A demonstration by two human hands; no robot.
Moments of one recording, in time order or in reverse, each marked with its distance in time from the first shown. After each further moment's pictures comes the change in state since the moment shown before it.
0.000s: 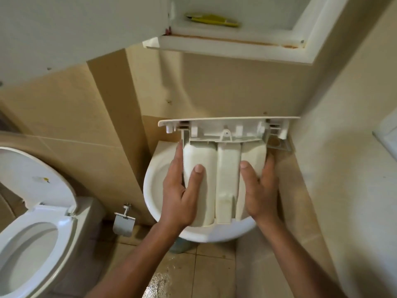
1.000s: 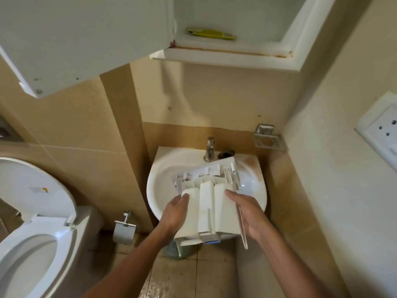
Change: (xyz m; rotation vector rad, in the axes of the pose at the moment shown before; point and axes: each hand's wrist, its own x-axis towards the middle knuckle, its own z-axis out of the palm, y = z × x) left_hand -0.035 -0.056 -0.036 0.047 -0.253 -0.874; right_hand -0.044 0.039 0.000 0.134 -0.205 0.983
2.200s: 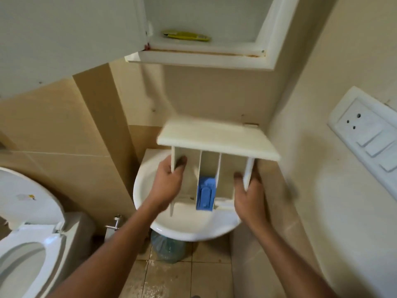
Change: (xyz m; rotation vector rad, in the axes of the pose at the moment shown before) left_hand -0.018 0.103 0.027 -0.013 0.138 0.412; right_hand -0.030 -0.039 -0.022 -0.396 0.433 -0.635
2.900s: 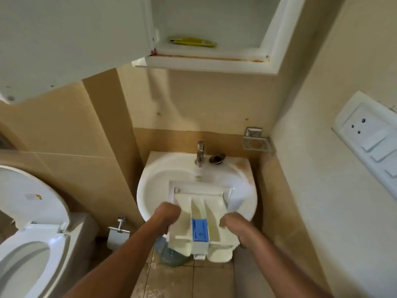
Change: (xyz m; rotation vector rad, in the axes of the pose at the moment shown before) left_hand 0.011 -0.103 0.002 0.522 -0.063 -0.555; right_hand -0.015 0.053 0.032 -0.099 -0.550 0.719
